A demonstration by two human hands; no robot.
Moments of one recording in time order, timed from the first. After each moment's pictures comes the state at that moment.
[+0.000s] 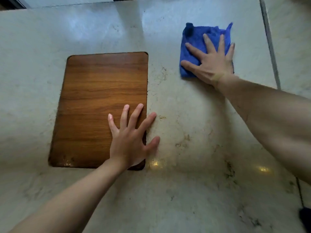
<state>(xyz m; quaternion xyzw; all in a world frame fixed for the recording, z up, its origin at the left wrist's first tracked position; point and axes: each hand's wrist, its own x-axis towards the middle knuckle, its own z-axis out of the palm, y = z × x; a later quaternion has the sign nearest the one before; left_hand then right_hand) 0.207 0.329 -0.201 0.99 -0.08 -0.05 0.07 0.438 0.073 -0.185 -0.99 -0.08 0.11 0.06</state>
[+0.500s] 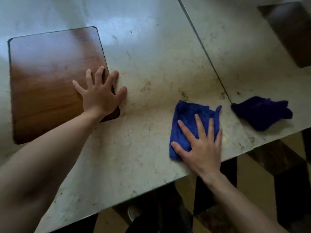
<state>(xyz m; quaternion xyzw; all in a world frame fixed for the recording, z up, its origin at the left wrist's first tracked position) 0.206 0.328 -0.204 0.99 -0.10 -0.01 0.10 -0.027 0.067 -0.186 -0.99 0.12 0.06 0.08</state>
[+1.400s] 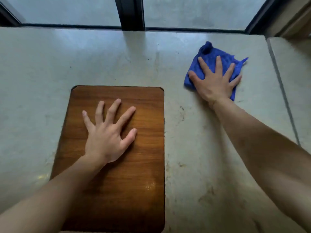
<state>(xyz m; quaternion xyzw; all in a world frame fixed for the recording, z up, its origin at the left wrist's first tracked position) 0.326 0.442 -0.205 1.00 -0.04 -0.05 0.03 0.505 0.137 -0.199 -0.98 0.13 0.08 0.10</state>
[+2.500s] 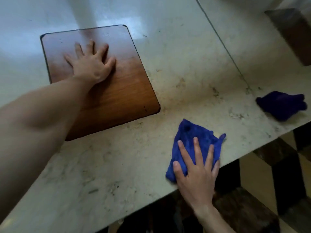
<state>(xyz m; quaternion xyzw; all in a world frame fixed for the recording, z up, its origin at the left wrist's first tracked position) 0.326 0.455 -0.198 0.99 -0.09 -0.08 0.07 -0.078 0.250 -0.189 -0.96 0.24 0.08 0.11</state>
